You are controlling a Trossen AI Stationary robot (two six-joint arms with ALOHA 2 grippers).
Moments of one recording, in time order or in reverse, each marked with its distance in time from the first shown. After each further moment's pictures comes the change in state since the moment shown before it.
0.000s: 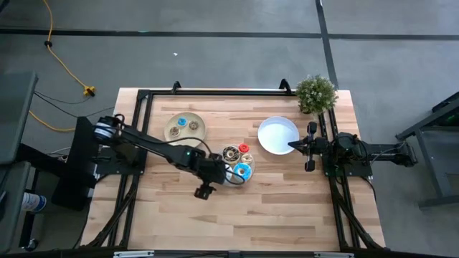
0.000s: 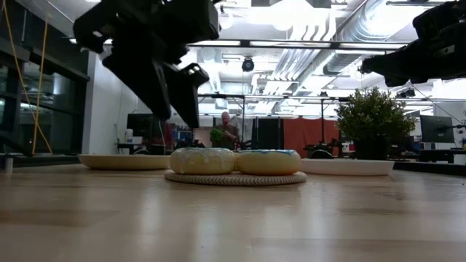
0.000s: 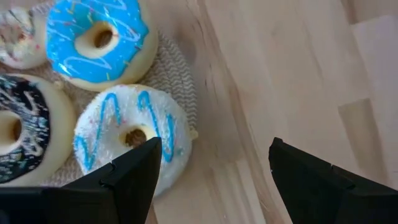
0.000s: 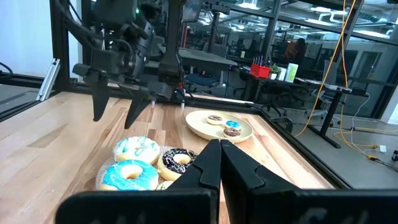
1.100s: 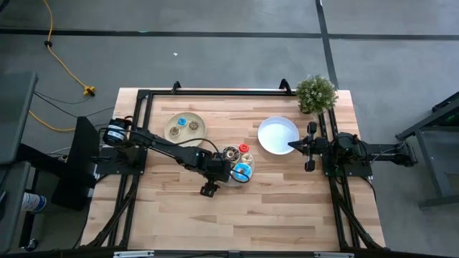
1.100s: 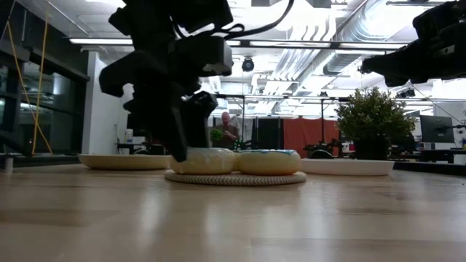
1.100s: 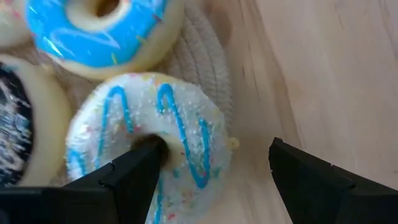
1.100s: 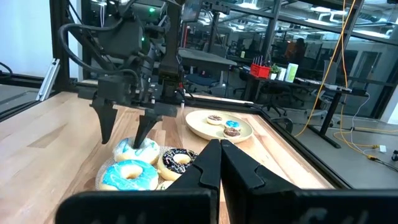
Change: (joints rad) left arm 0.040 0.116 -0.001 0.073 -0.028 0.028; right arm 0.000 0.000 0.000 0.001 0.000 0.000
